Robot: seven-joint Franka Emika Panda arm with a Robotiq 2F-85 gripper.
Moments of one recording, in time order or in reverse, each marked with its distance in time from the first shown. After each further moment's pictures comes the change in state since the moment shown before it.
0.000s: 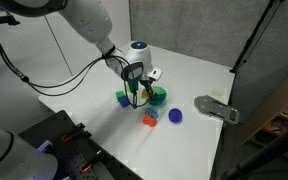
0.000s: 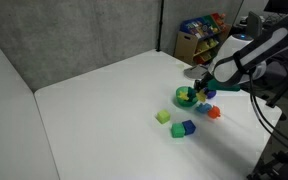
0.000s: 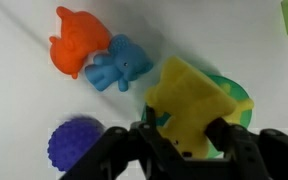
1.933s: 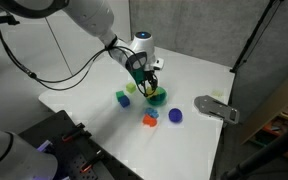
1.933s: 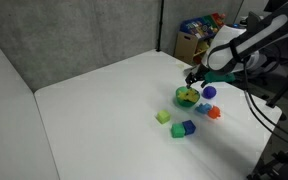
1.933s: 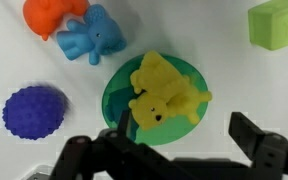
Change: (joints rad) arm -0.046 -0.005 0.071 0.115 -0.016 -0.121 -0.172
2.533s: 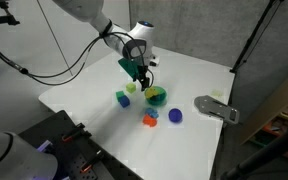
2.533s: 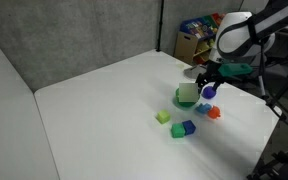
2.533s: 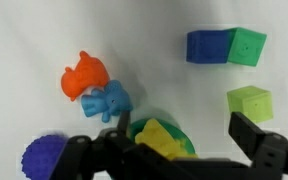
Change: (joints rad) arm -0.042 -0.161 0.040 -0.054 -0.018 -0.387 -0.079
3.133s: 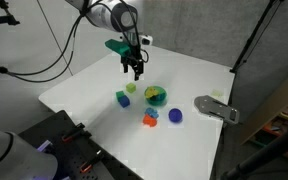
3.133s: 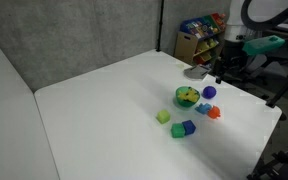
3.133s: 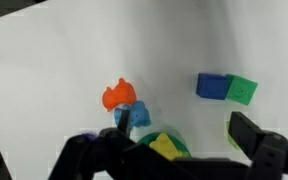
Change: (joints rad) arm 0.032 -0.269 -0.001 -0.059 -0.175 -0.305 0.057
